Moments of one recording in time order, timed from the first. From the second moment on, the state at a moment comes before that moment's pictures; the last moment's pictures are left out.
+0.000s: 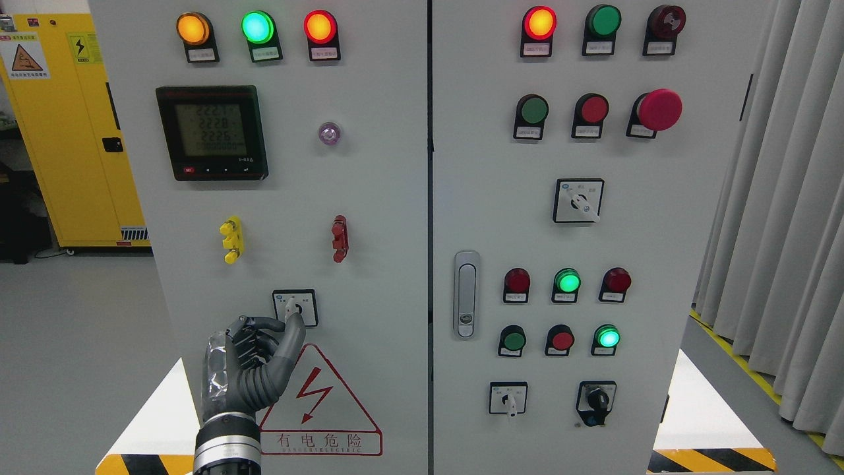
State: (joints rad) left arm -0.39 -0.15 -0.03 -1.94 -0.26 0.57 0.23; right arm 0.10 0.12 -0.16 -0.19 0.12 0.01 -0.20
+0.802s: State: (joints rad) left arm -0.39 -0.15 -0.05 -1.94 -0.28 0.58 0.24; right arm 0.10 0.12 -0.16 -0.19 0.12 0.01 -0.20
